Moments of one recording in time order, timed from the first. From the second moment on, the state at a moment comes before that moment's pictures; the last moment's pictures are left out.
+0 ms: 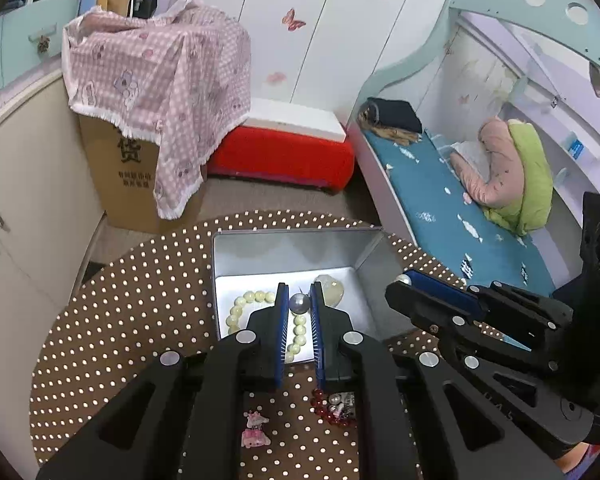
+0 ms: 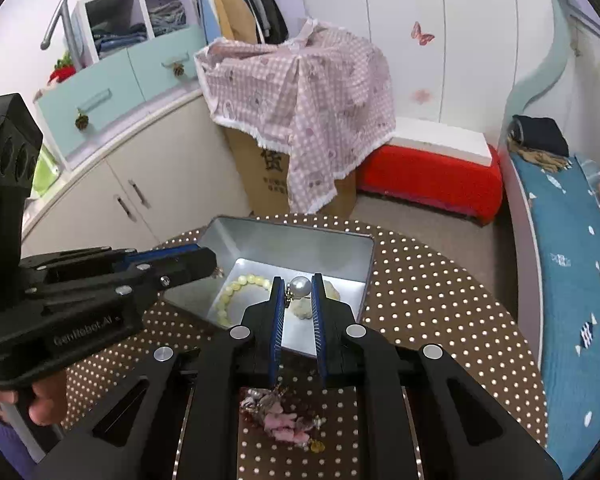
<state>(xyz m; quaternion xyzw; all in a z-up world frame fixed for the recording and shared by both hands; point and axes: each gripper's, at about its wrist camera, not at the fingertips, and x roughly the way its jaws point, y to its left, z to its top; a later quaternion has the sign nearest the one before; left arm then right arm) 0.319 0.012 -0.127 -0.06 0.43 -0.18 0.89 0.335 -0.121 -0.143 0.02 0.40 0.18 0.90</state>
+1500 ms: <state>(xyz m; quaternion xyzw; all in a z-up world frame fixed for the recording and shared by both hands) 0.243 0.051 -0.102 -0.06 0.37 -0.12 0.92 0.276 -0.147 -0.121 0.02 0.36 0.14 0.92</state>
